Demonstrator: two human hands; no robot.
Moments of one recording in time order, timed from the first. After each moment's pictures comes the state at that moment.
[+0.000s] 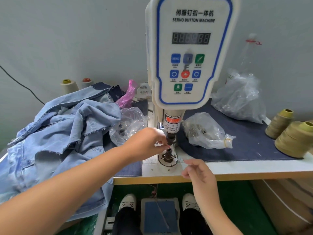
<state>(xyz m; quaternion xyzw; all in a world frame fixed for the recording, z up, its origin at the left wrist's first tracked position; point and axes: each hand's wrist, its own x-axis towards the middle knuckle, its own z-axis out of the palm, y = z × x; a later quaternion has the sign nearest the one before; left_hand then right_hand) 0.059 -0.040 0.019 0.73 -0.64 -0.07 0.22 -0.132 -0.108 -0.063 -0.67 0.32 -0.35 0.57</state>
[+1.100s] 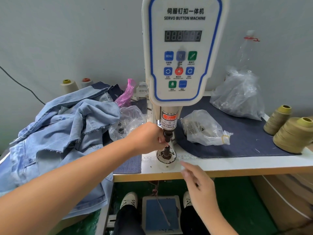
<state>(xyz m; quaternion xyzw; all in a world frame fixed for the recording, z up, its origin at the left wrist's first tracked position) 0.045 -0.049 0.037 0.80 -0.58 -0.09 0.15 -0.148 -0.103 -0.080 -0.79 0.24 -0.35 0.43</state>
